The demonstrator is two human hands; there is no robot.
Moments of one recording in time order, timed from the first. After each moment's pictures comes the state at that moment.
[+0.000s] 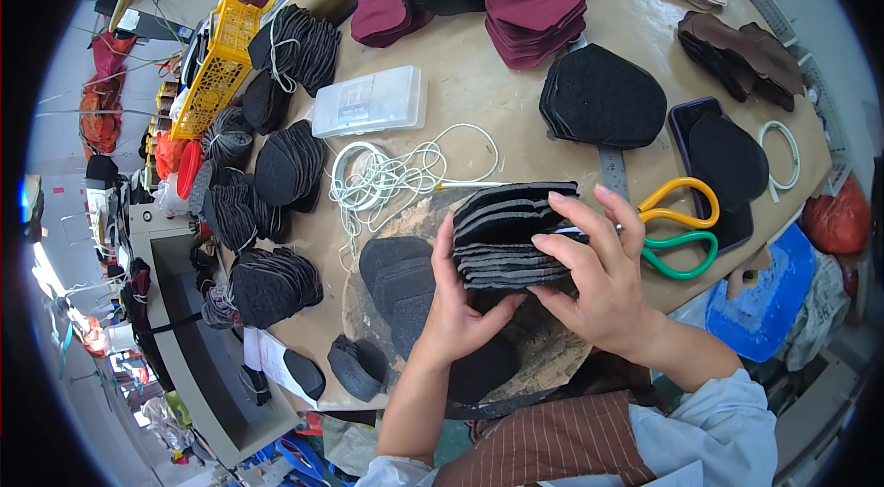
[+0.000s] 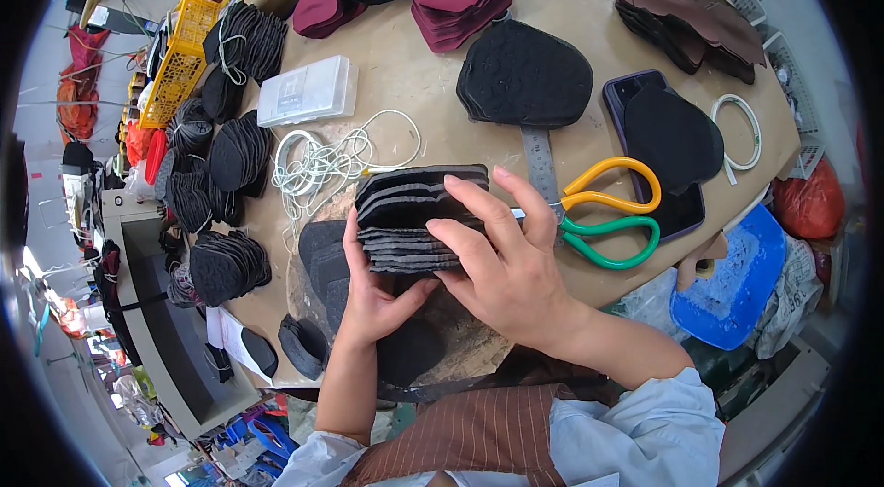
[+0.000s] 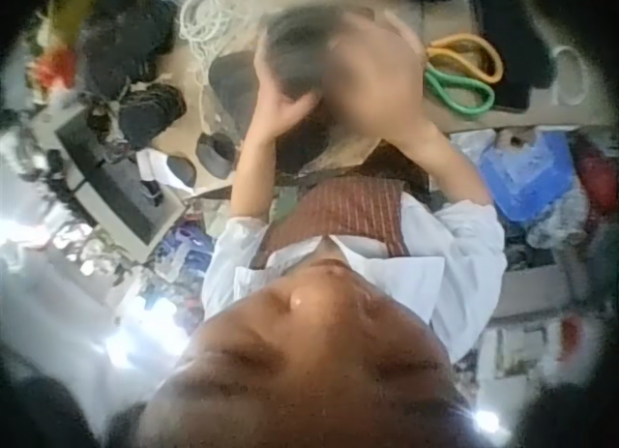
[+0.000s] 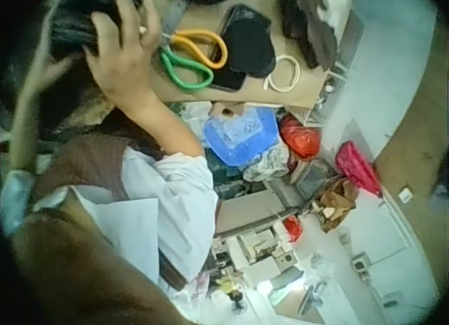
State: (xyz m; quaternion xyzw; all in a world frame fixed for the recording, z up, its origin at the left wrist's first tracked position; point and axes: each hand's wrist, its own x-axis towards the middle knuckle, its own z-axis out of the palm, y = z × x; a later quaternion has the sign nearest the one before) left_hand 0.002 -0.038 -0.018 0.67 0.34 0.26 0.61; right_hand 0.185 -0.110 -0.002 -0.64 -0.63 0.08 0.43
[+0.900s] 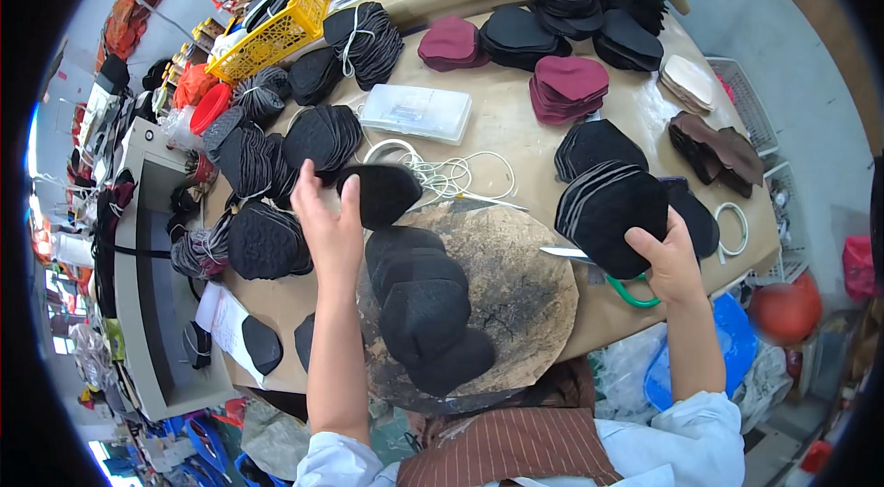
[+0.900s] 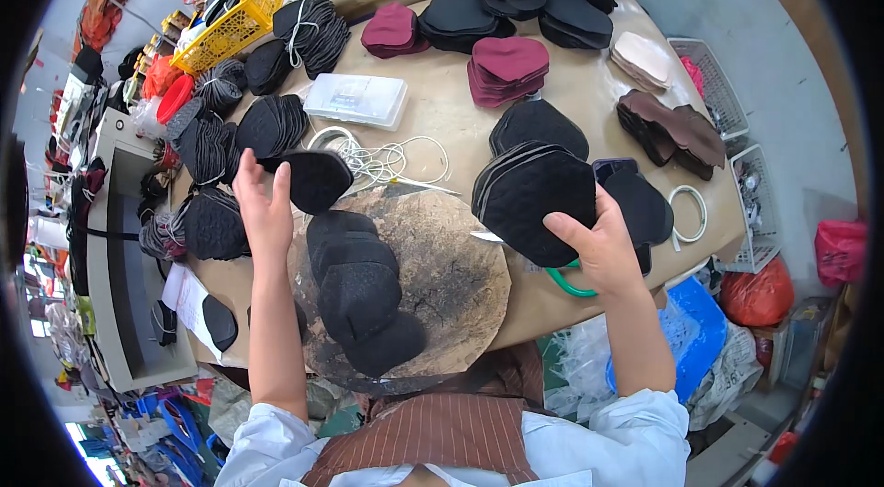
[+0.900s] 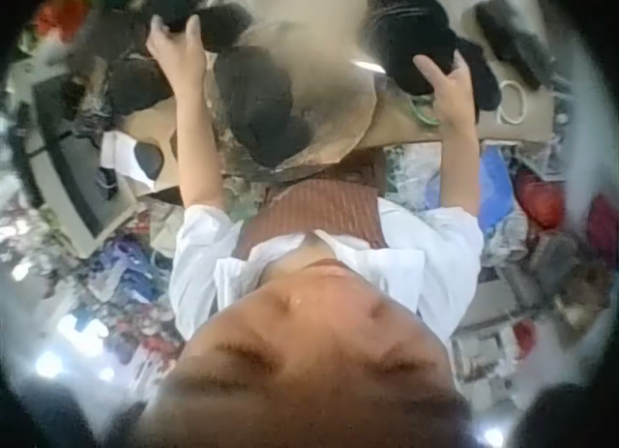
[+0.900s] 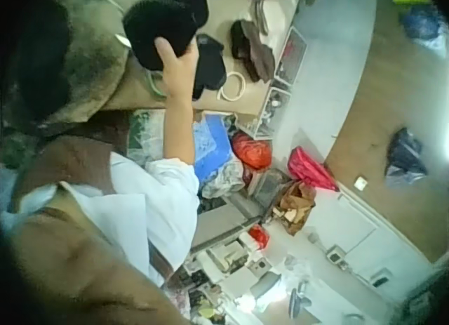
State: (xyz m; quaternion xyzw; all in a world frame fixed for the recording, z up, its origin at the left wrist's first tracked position) left_hand -0.065 0.058 0.026 0.68 0.61 0.40 0.06; right_hand 0.268 -0.110 0.025 -0.47 -0.30 0.55 0.62
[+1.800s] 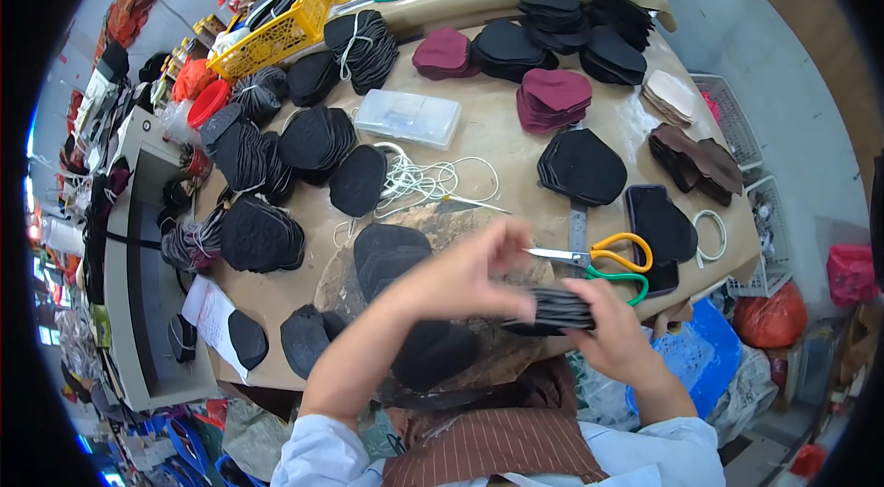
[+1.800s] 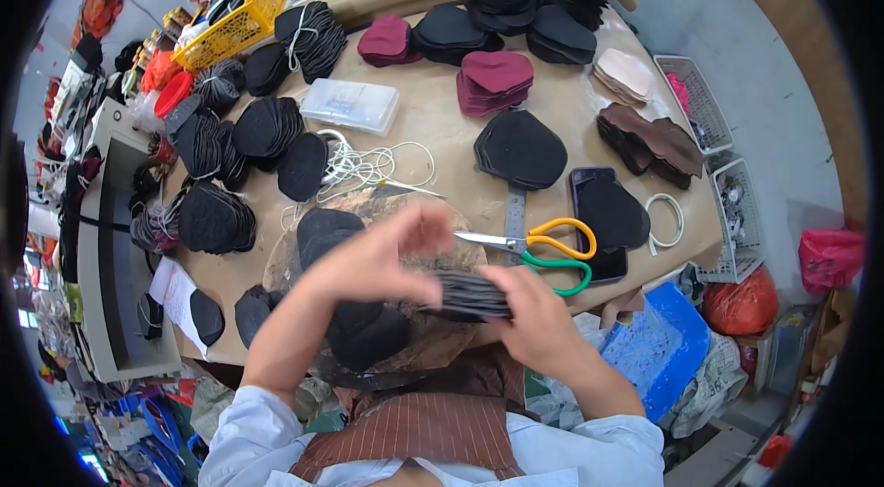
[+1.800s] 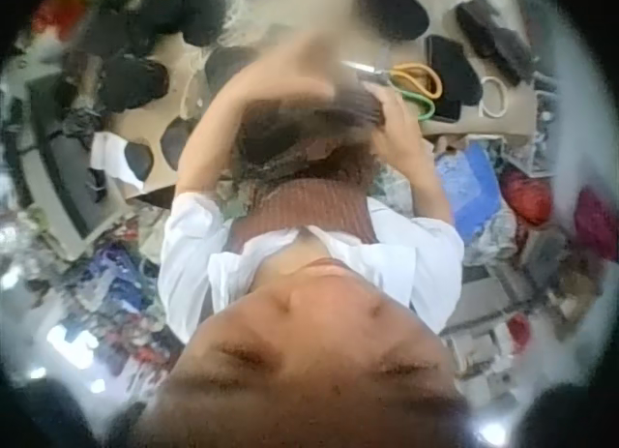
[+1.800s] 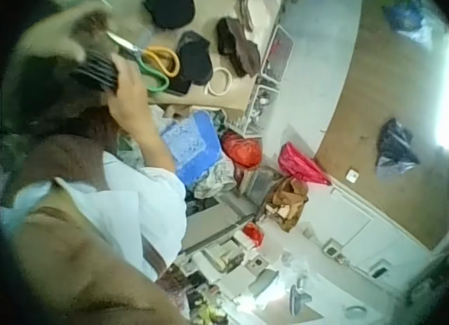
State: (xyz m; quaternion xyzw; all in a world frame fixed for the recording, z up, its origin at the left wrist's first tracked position) left_hand 0.026 -0.010 0.043 0.72 0.18 0.16 0.65; right_hand 0.218 -0.166 0.054 -0.59 -0.68 0.27 0.34
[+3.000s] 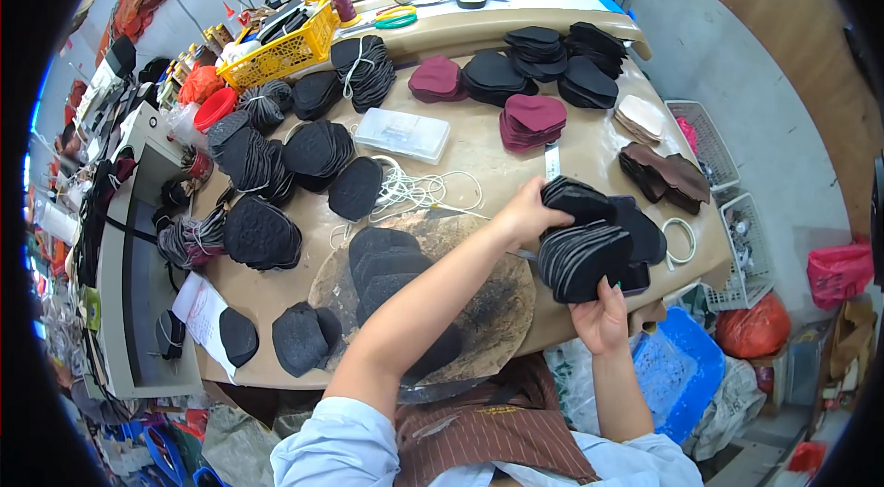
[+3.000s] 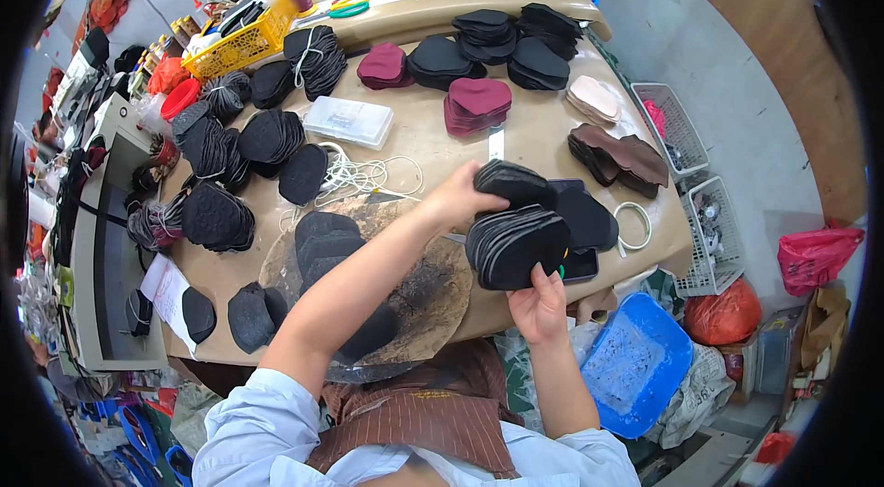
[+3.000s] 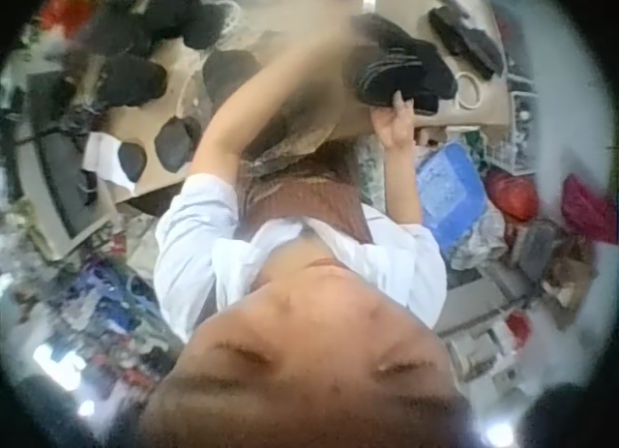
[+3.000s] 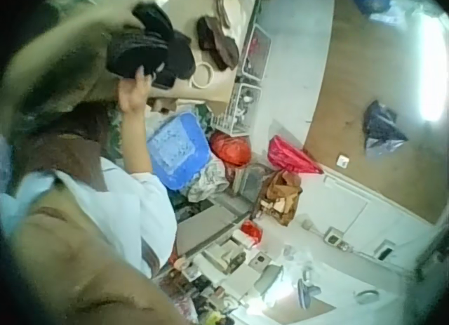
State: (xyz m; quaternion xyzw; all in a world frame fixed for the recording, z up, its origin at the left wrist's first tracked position) left_hand 0.149 0.015 -0.003 0.60 0.34 0.18 0.70; right_hand 0.233 -0.185 -0.030 -0.26 -0.12 0.56 0.78
